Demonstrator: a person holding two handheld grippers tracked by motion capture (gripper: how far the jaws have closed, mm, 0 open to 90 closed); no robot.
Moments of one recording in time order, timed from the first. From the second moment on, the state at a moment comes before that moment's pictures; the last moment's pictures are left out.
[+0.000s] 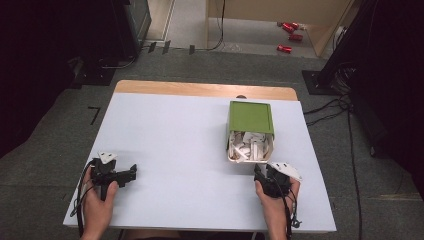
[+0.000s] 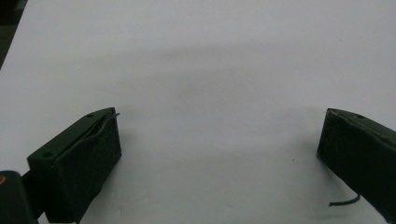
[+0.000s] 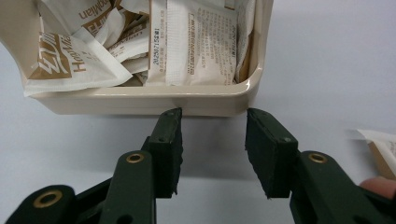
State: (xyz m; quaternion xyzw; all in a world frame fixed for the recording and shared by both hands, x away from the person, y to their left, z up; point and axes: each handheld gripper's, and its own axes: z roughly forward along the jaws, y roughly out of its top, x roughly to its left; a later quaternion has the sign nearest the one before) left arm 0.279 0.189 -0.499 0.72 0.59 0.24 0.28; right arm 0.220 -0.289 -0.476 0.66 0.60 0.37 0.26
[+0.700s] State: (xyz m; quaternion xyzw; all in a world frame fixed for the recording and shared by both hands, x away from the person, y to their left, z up) left arm 0.279 0.189 -0.499 0.72 0.59 0.24 0.28; right arm 0.249 -0.289 -0.474 0.67 0.59 0.36 0.26
